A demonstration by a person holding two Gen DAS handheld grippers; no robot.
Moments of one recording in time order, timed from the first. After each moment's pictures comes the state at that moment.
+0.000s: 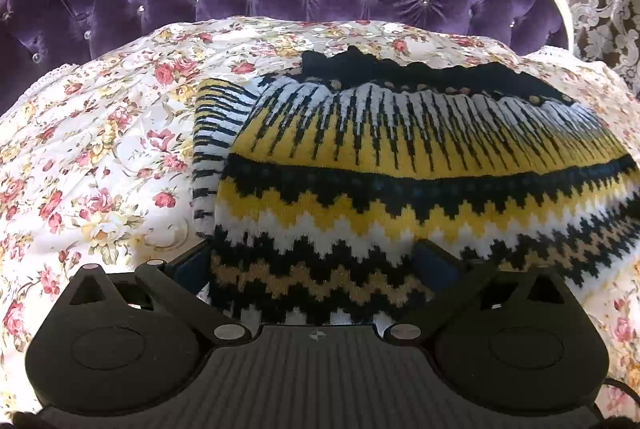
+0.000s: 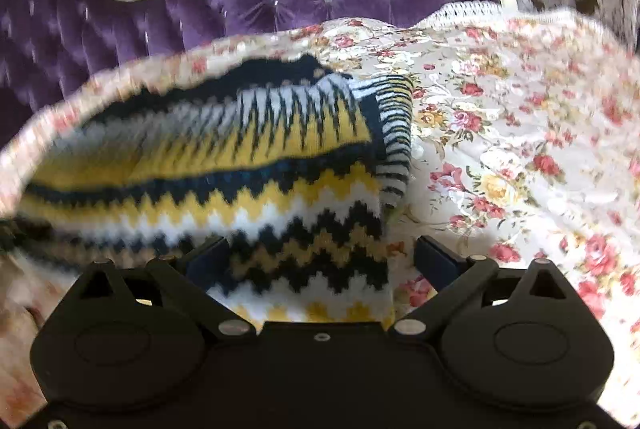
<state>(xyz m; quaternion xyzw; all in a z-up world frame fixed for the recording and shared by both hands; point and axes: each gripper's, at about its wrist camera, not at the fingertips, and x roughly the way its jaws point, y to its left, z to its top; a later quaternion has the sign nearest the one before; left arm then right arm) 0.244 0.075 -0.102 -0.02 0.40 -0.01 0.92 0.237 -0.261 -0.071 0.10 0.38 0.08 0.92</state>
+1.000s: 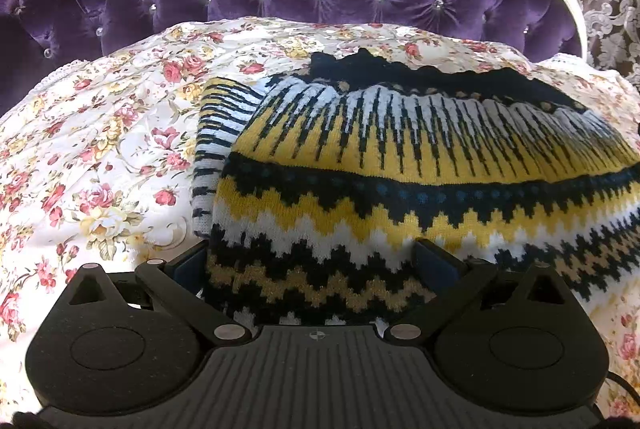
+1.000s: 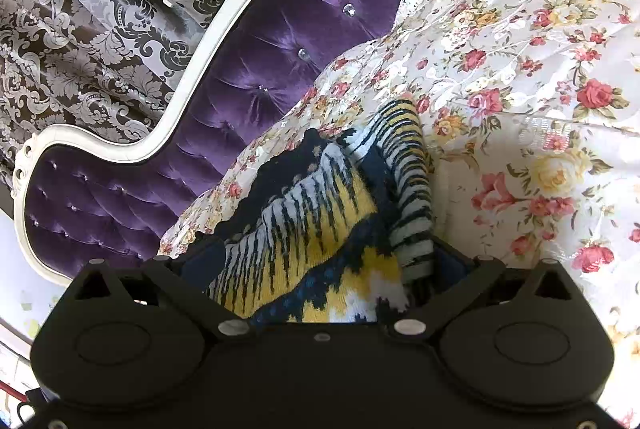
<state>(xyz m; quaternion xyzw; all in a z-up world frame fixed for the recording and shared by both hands) 0.248 0.073 -0.105 -0.03 0.40 0.01 0.92 0.271 -0.303 -0.091 0.35 0.32 0.11 0.87</state>
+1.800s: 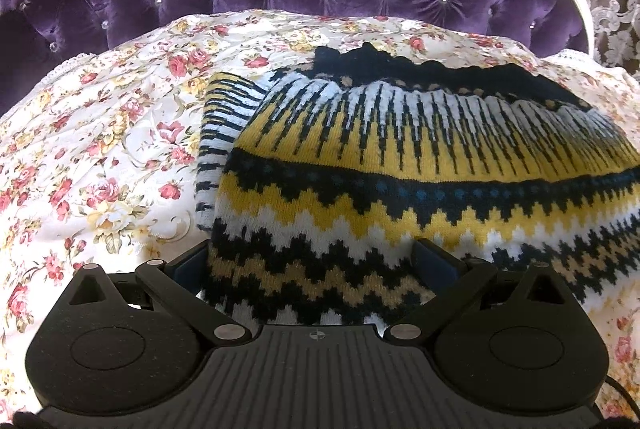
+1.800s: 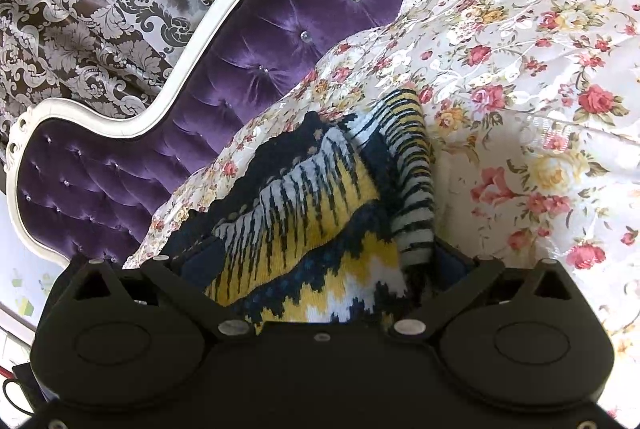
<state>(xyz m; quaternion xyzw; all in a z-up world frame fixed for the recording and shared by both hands) 0.249 0.074 -0.102 -0.03 0.41 0.02 0.91 0.270 -0.299 -0.087 0.32 0.34 0.12 0.88</state>
